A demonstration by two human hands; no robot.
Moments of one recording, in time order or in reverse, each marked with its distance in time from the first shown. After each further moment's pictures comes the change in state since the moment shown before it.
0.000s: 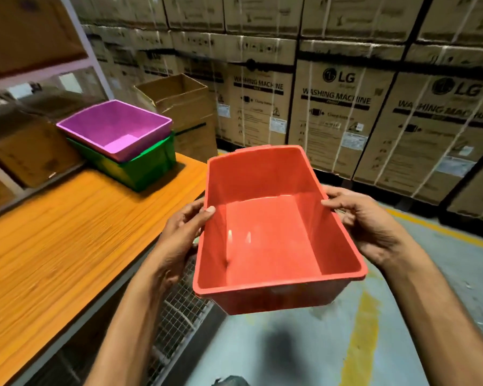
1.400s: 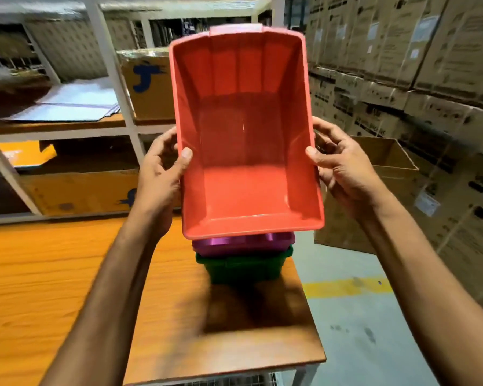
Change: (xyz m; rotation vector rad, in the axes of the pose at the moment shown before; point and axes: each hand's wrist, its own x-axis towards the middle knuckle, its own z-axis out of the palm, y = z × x) left_hand 0.259 0.212 -0.167 0.175 1.024 0.742; right_hand 0.522 -0.166 0.324 -0.046 -1.000 -0.320
